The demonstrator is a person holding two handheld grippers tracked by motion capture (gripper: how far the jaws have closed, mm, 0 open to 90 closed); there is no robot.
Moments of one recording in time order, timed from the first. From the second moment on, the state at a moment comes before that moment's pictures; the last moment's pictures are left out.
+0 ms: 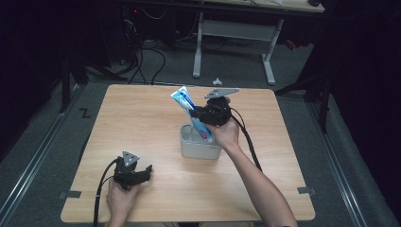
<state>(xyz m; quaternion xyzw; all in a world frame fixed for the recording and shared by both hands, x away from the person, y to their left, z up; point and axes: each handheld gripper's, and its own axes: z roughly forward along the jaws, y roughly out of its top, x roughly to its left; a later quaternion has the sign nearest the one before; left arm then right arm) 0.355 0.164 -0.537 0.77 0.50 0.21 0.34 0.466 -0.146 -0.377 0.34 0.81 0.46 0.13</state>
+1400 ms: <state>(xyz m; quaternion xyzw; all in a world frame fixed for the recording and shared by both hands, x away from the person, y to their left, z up) 0.355 0.164 -0.537 0.77 0.50 0.21 0.35 0.460 -0.145 -0.398 0.34 0.83 0.43 0.13</state>
